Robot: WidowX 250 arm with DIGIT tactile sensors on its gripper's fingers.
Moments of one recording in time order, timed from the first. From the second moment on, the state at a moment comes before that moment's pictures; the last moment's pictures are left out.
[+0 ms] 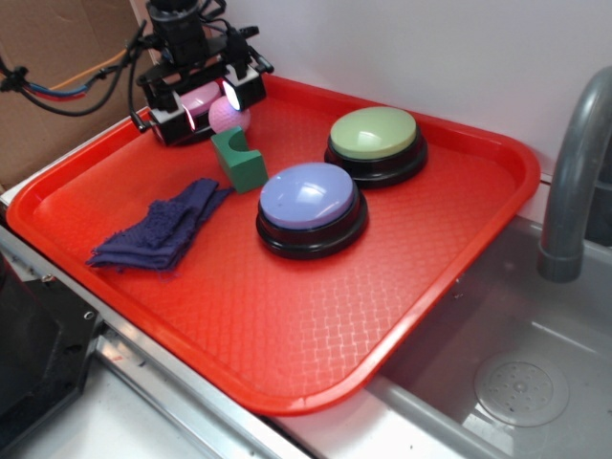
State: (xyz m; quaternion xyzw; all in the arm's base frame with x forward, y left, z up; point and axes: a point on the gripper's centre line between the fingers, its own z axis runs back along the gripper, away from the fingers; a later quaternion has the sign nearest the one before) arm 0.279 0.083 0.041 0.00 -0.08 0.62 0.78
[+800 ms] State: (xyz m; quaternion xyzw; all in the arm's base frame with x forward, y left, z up) arm 0.297 0.096 0.028 0.00 -0.11 0.58 0.81
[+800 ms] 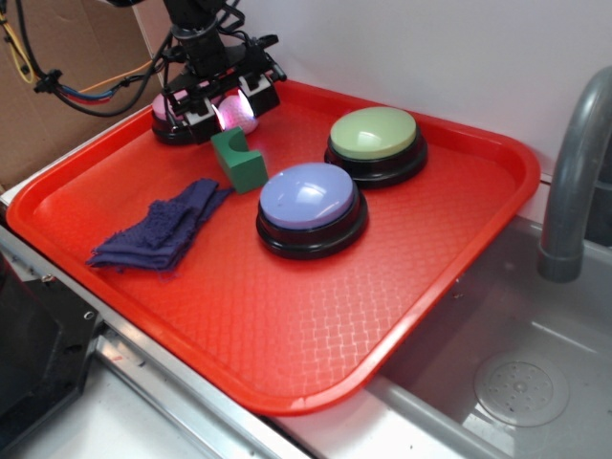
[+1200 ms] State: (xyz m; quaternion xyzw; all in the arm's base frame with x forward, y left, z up) arm 0.296 0.094 0.028 0.00 -0.10 0.54 0.83
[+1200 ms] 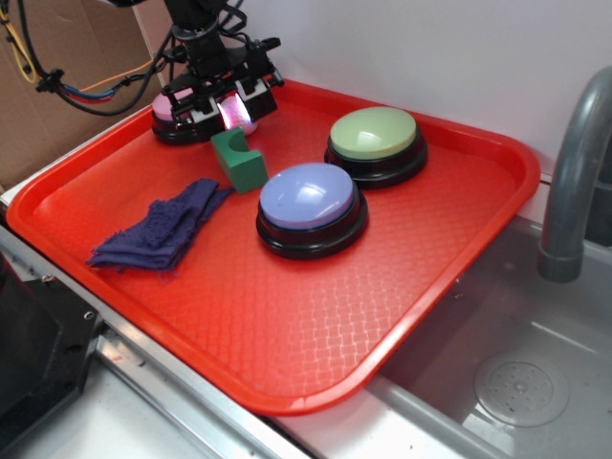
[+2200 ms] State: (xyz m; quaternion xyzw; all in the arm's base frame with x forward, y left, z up) arm 0.197 0.060 0.104 -0.01 0.04 0.04 1.00
